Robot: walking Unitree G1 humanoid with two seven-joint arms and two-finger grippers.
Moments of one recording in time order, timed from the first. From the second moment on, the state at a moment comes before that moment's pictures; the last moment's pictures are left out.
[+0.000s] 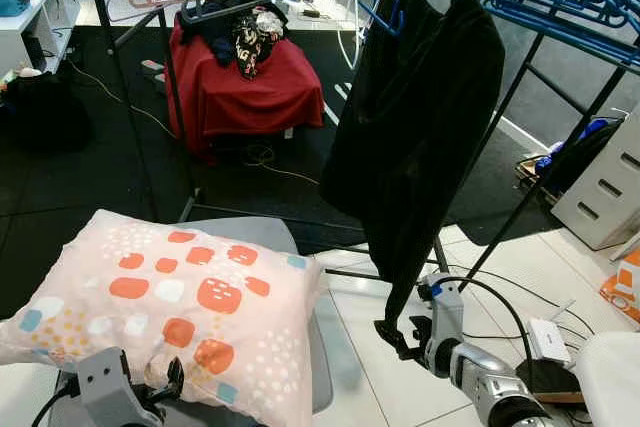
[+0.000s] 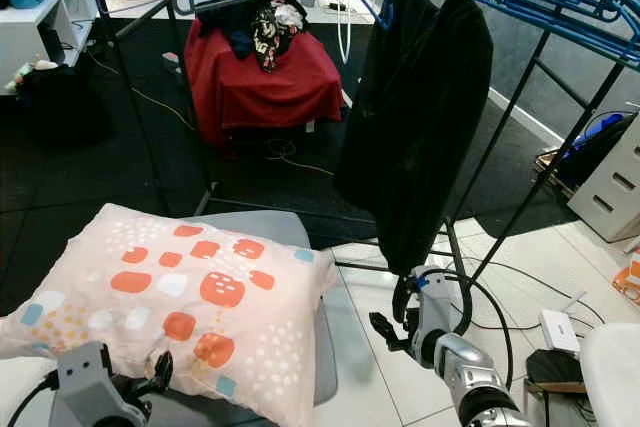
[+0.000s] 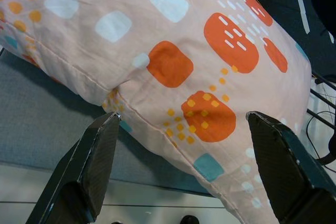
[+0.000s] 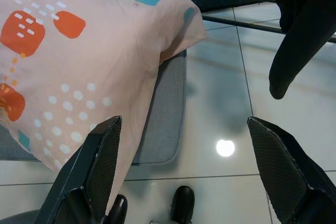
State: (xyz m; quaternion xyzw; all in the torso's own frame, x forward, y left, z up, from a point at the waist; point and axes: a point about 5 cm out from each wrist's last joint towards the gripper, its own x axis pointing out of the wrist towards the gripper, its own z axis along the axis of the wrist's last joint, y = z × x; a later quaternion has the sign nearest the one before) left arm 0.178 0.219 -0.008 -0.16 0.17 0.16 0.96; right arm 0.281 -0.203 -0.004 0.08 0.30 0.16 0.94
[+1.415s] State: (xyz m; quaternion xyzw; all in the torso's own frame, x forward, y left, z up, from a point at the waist) left arm 0.179 0.219 -0.008 -0.16 0.17 0.15 0.96; right arm 0.281 -0.203 -0.003 0.08 0.30 0.16 0.94
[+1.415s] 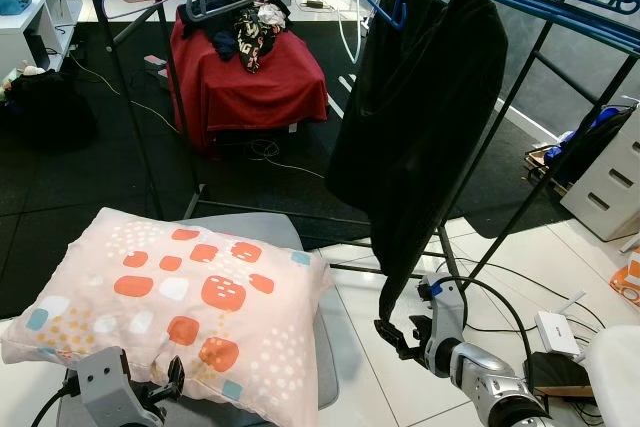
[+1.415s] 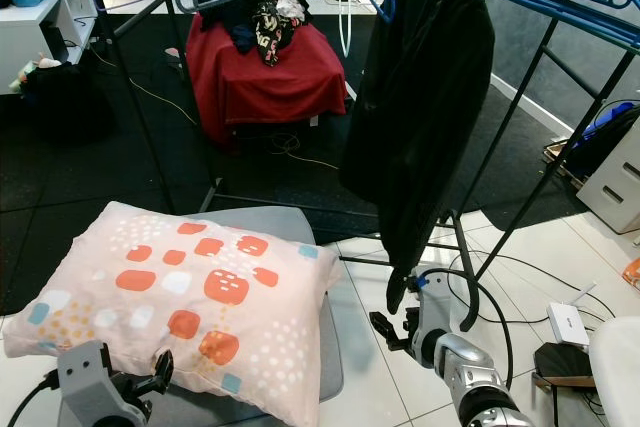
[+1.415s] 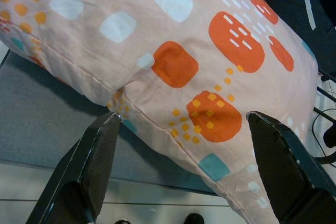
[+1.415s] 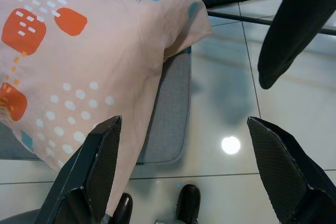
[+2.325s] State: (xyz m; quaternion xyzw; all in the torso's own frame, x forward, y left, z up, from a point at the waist) left arm 0.181 0.219 -0.007 -0.16 0.17 0.15 0.96; right arm 0.281 -0.203 -0.004 0.08 0.30 0.16 0.94
